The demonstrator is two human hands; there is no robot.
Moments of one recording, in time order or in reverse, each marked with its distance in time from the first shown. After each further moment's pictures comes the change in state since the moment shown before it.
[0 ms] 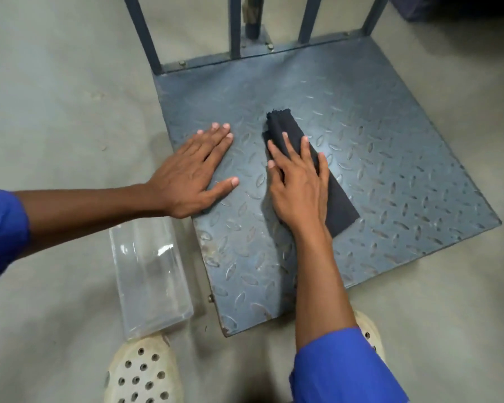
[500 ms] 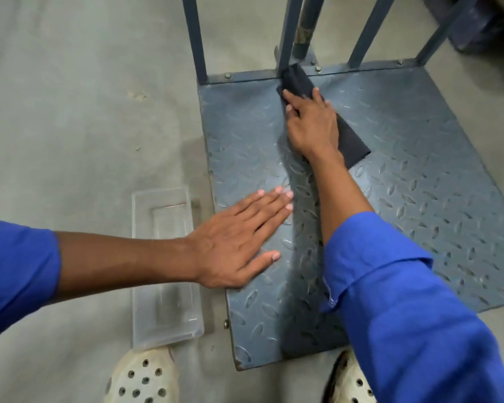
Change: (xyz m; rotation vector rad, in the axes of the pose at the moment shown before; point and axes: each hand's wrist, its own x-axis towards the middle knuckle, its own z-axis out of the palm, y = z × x) left_hand -0.039 0.056 0.012 0.017 -0.018 0.211; right_hand 0.165 -0.037 0.021 -0.011 -0.168 -0.130
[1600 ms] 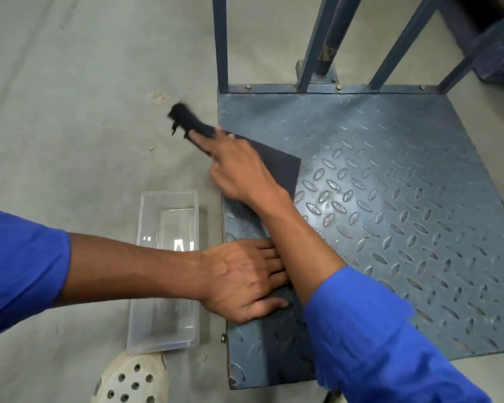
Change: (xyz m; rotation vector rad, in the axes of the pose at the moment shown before) left_hand 0.002 0.017 -0.009 -0.056 0.038 0.255; right_hand -0.064 -0.123 0.021 0.086 -0.300 -0.441
